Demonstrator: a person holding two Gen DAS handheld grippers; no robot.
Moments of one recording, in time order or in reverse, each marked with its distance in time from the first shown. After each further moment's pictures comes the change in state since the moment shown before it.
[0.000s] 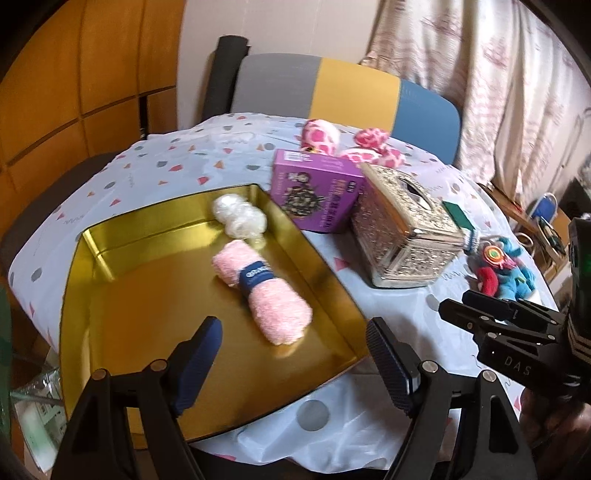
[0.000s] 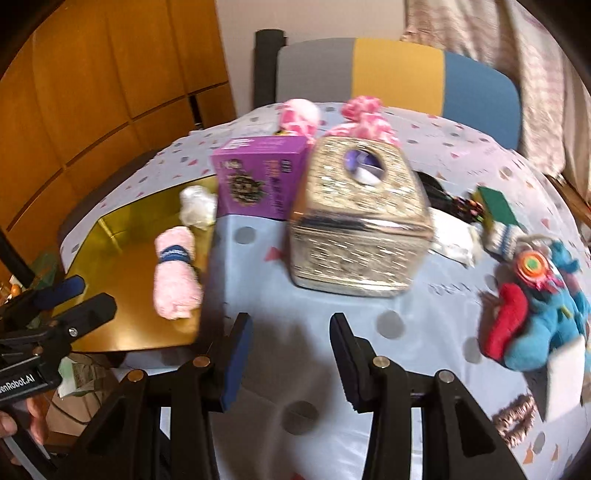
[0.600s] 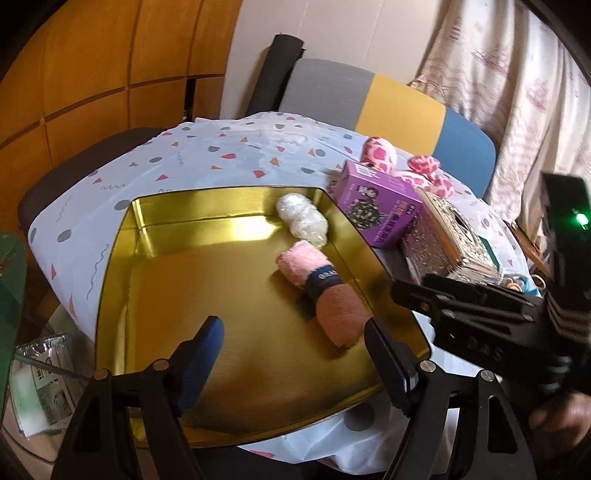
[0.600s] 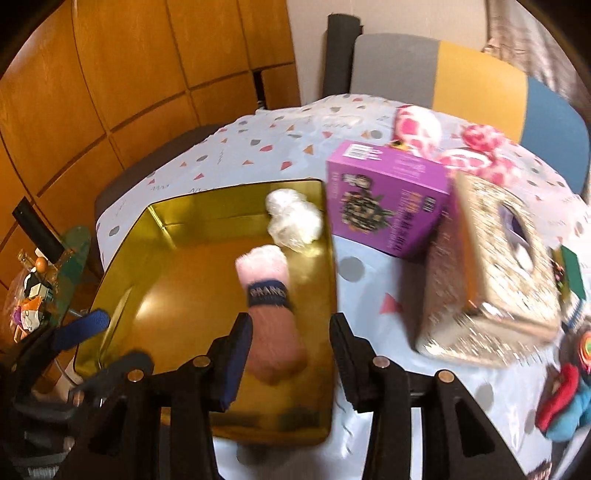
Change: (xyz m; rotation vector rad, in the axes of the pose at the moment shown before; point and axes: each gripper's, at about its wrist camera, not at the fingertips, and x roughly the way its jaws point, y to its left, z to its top) left arm -0.010 0.062 -0.008 -0.171 -0.023 0.056; right arm 0.053 0.095 0.051 -0.160 0.067 0.156
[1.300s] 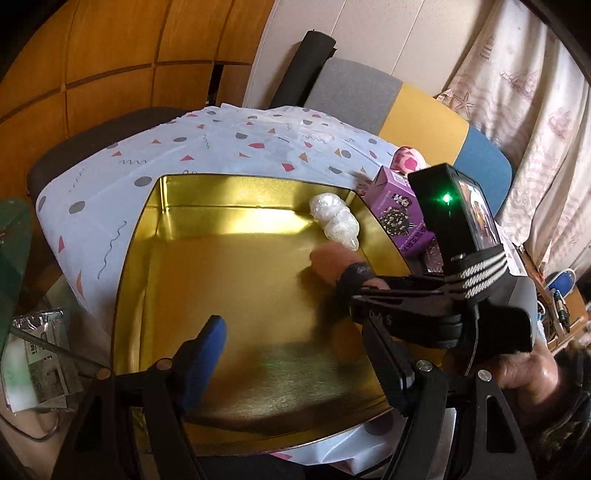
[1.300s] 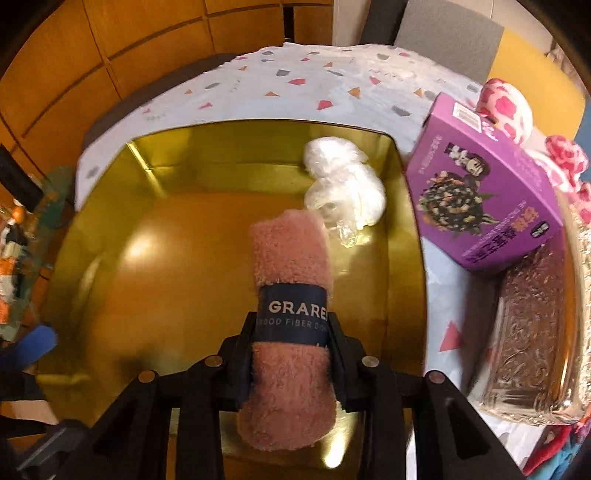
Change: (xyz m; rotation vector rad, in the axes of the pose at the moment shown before) left arm 0.007 0.037 -0.001 -0.117 0.013 0.015; right arm 0.096 0.044 0.034 -0.137 0.252 -0.016
